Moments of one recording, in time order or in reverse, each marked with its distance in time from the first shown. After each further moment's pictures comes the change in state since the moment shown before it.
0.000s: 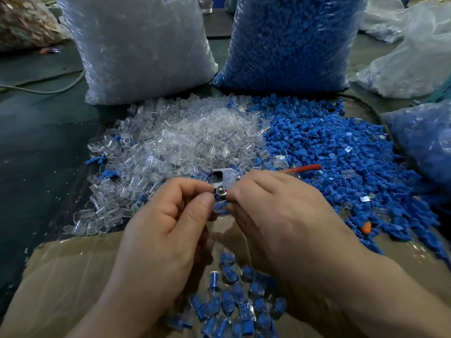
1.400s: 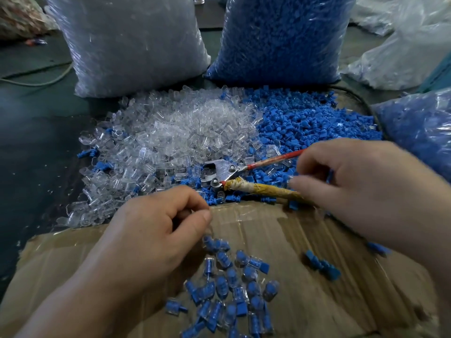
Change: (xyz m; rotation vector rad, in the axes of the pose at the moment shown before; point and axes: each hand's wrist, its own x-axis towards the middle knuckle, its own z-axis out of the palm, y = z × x) left_hand 0.007 -0.006 -0.020 0.455 -0.253 0.191; right_hand -0.018 0.024 -0.064 -0.049 -0.163 0.437
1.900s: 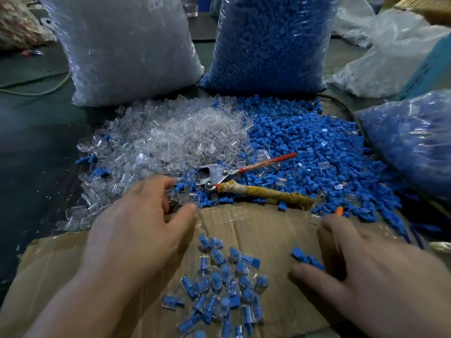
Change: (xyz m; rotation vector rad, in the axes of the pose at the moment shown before) left_hand 0.003 -0.005 0.003 0.390 0.114 -0.181; right_hand -0.076 0.022 0.053 -0.389 -0.132 0.213
